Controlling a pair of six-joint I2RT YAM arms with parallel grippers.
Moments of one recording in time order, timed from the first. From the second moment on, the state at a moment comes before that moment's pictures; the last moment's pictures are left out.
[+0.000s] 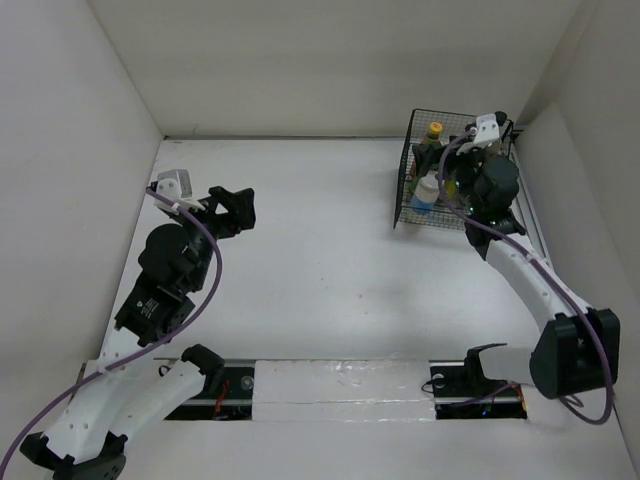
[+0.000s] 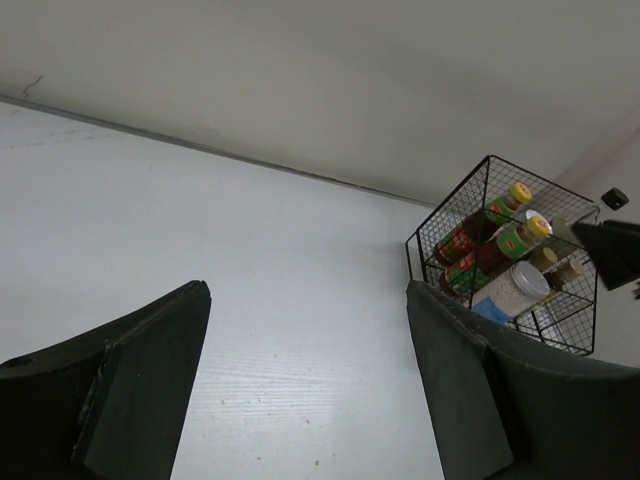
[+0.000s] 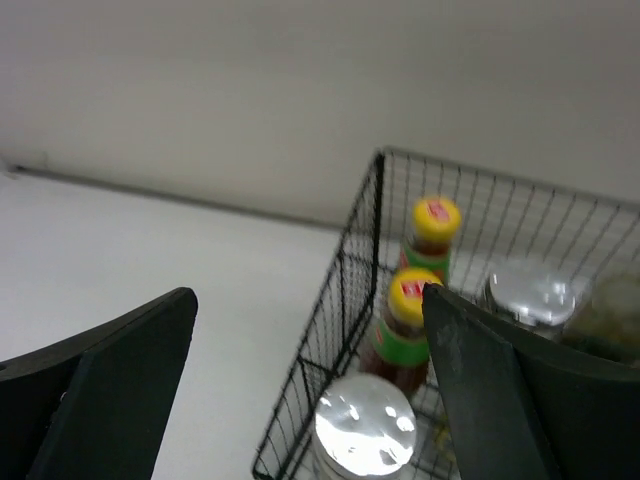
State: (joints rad) left arm -0.55 0.68 0.94 -0.25 -0.39 -0.43; right arm 0.15 1.30 0.92 0.46 -0.14 0.07
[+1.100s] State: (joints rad) left arm -0.55 0.63 0.94 -0.25 -0.36 -0.43; right arm 0.91 1.72 1.10 0.33 -0.30 0.01
